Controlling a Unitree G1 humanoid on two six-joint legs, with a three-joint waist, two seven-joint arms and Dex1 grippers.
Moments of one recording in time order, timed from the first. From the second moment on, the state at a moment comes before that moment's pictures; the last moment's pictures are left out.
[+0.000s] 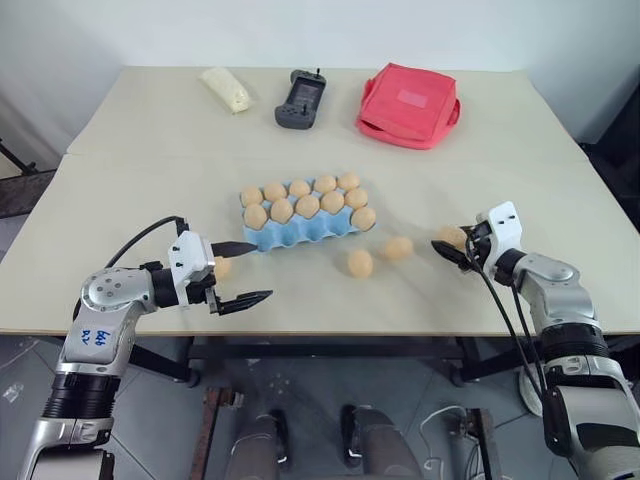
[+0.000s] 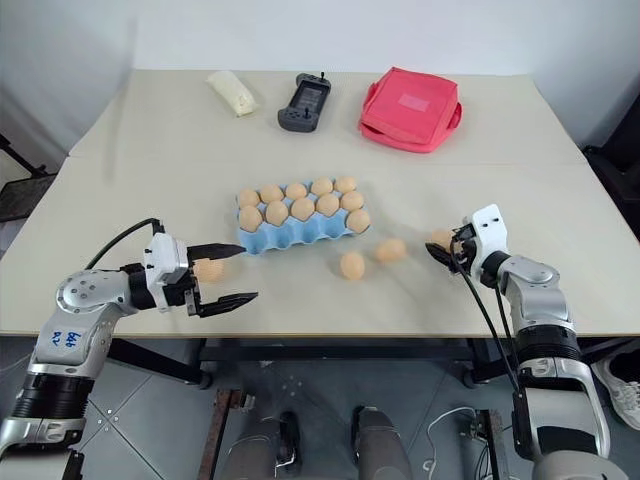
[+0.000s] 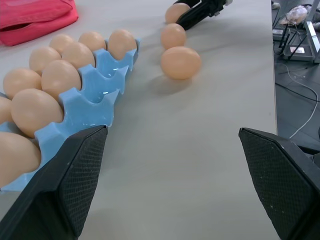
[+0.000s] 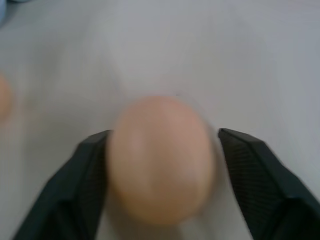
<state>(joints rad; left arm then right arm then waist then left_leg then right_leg) -0.32 0.66 0.08 0.01 -0.36 0.09 -1.06 -0.65 -0.59 -0.11 0.69 0.19 0.13 0.78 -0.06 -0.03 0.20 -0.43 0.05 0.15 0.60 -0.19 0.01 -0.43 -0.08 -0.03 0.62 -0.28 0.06</state>
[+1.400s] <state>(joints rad) -0.31 0.64 0.13 0.01 -0.38 0.14 -0.96 -0.36 -0.62 -0.17 0.04 0.30 0.28 0.88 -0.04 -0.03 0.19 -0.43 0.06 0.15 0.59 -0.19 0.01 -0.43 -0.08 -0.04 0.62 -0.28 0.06</state>
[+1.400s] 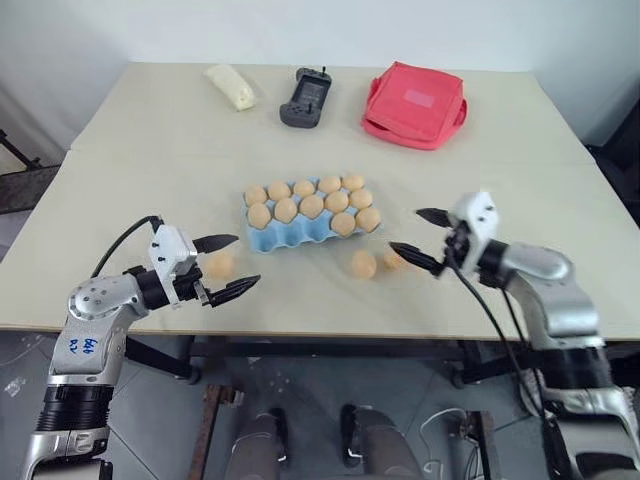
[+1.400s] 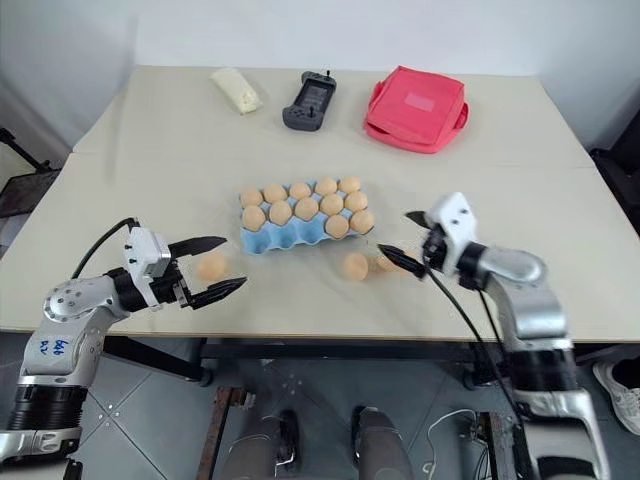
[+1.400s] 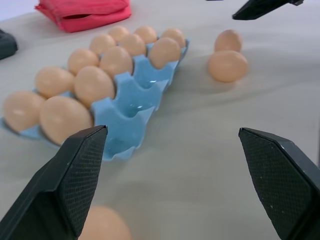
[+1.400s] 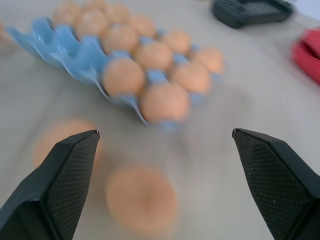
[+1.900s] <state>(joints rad) -0.41 0.61 0.06 0.10 -0.35 0.10 -0.99 -0.29 -0.66 -0.24 0.23 0.31 0.09 0.96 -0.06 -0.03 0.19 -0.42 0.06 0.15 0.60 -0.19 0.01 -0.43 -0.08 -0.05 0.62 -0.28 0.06</state>
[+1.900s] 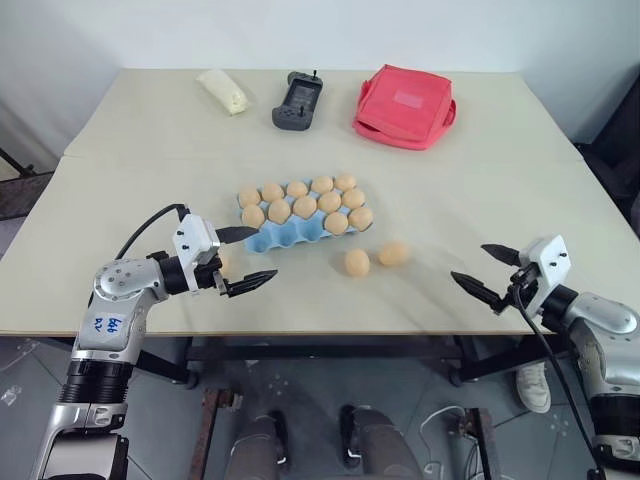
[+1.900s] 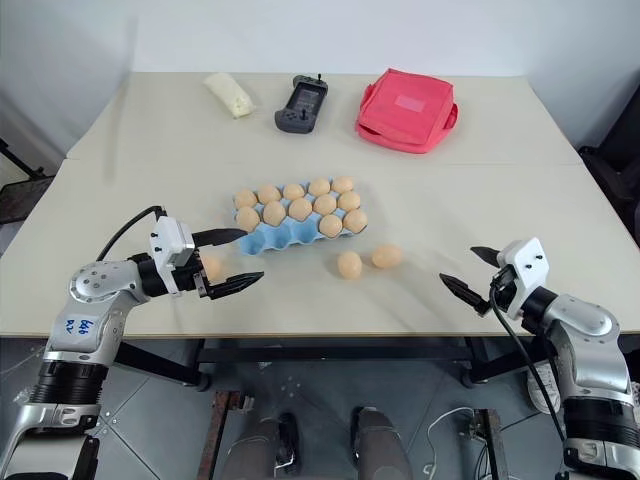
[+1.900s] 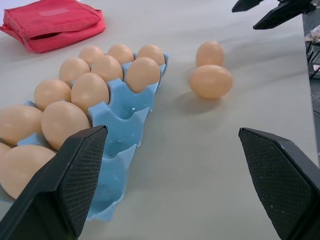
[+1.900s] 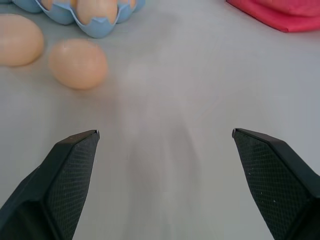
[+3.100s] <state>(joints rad) -0.25 0.68 0.18 -0.02 -0.36 0.15 -0.95 -0.75 -0.55 0.05 0.44 0.24 0.18 1.25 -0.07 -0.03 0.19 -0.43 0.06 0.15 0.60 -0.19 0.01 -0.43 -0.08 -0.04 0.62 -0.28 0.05</state>
